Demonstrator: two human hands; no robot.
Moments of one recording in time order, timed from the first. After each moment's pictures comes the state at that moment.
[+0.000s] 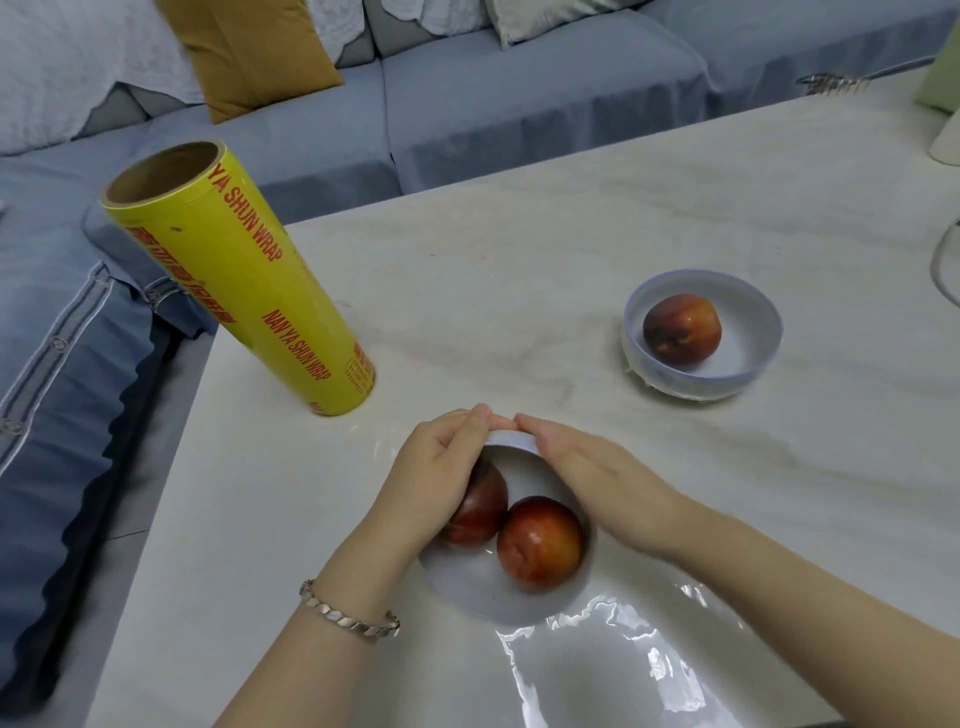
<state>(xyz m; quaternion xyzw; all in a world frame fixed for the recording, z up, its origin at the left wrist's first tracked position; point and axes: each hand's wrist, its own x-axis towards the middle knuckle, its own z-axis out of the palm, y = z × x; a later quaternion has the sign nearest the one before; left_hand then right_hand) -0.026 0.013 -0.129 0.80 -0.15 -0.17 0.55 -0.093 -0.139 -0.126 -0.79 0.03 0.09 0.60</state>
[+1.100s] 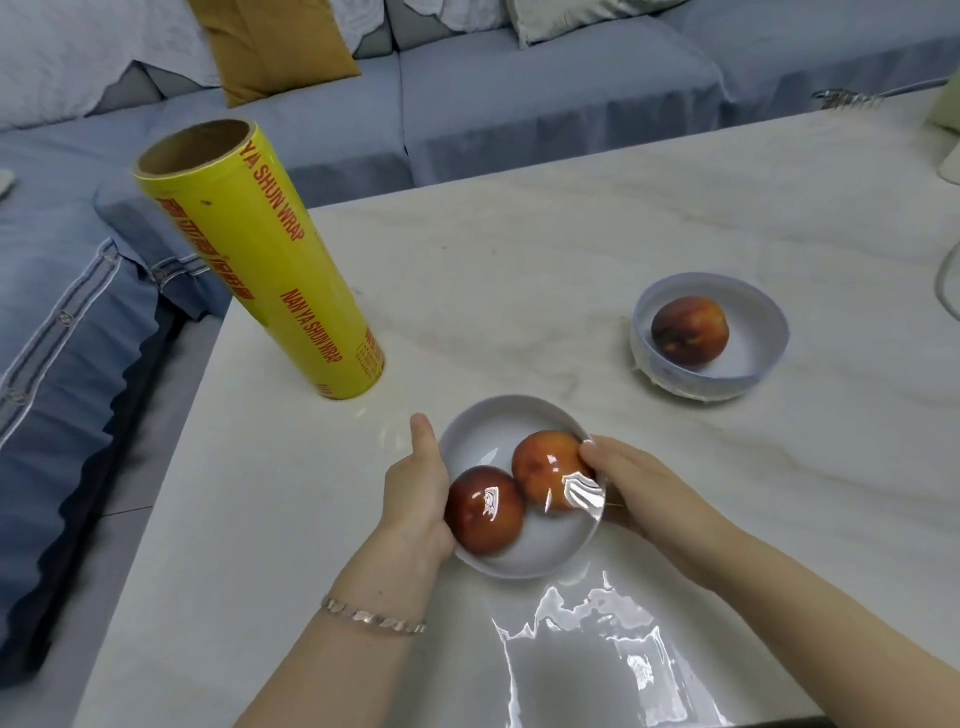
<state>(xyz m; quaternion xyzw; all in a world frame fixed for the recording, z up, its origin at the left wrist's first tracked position) -0.037 0.010 -0.142 0.71 0.30 -0.15 0.62 -0.113 -0.146 -0.141 -0.65 0.19 0.12 0.72</state>
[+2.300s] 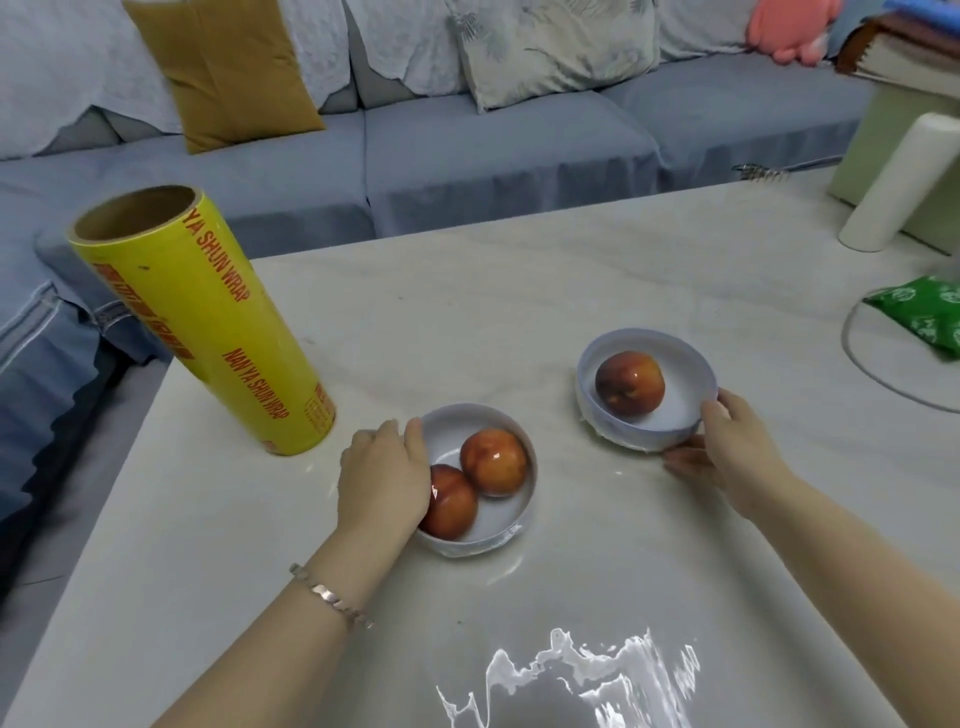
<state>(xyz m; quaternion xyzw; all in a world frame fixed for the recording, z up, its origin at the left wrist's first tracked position) 0.002 -0.008 -0.137 0.97 -0.01 -0.05 0.26 -0.078 -0.271 -0.145 -0.65 0.44 -0.09 0.61</state>
